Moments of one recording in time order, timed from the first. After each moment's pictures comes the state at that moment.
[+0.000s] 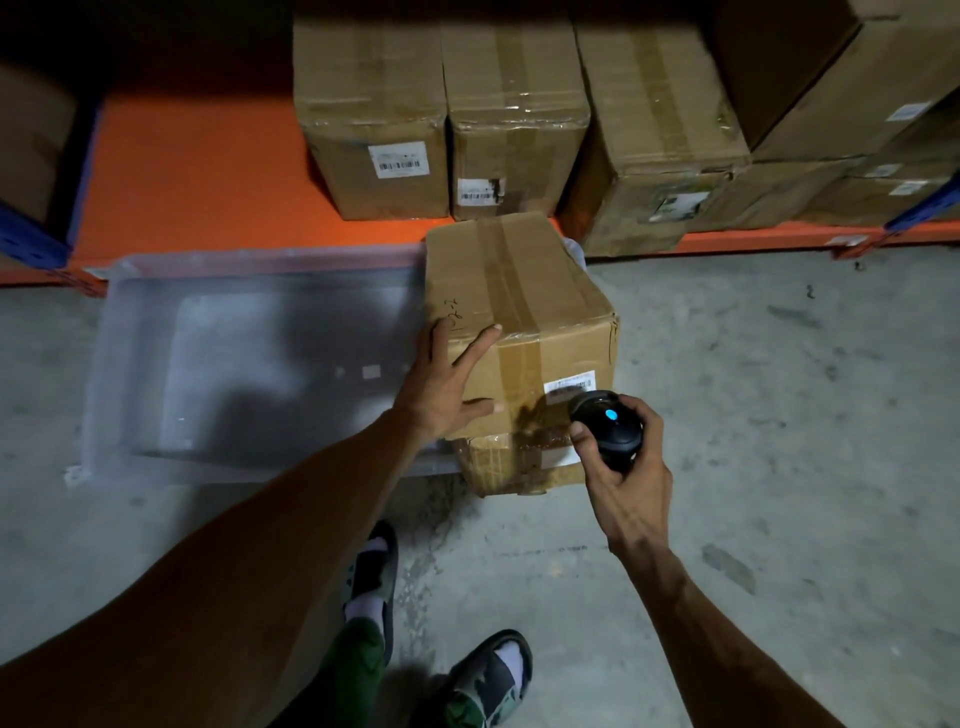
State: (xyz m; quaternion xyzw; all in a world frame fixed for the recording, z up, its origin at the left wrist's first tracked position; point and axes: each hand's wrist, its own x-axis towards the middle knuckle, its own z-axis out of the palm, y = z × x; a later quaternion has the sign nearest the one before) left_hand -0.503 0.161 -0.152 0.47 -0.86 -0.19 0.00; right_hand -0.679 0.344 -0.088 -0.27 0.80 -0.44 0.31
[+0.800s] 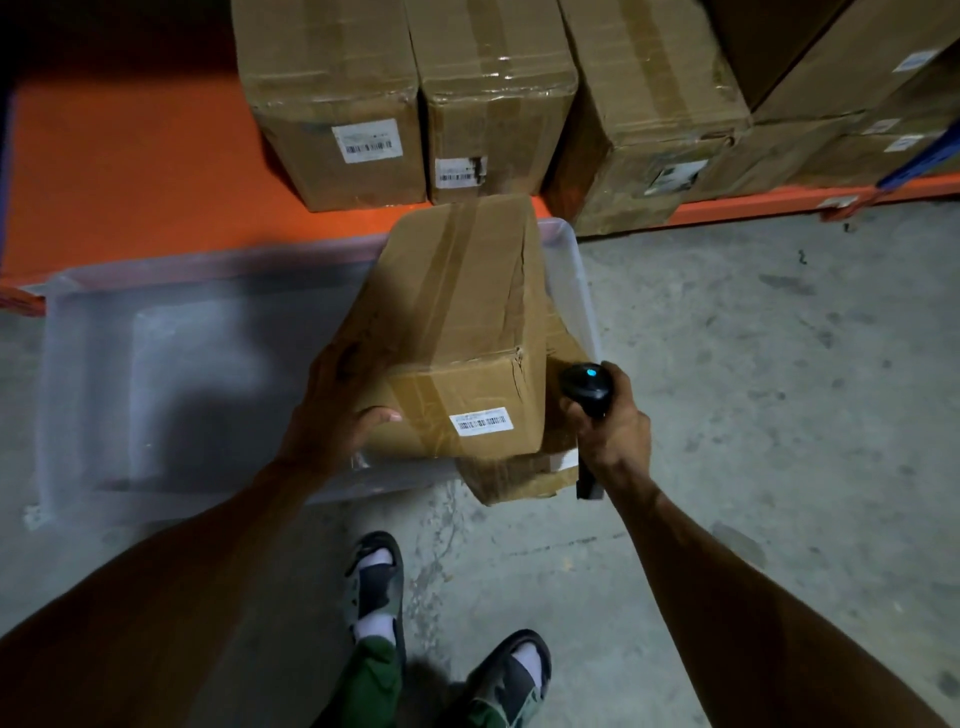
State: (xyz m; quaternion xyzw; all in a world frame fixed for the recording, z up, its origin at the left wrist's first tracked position) left_hand -0.386 0.126 -0.191 0.49 -0.82 -0.28 0.13; right_hand -0.691 0.269 -0.148 -0.26 0.88 -0.23 0.32
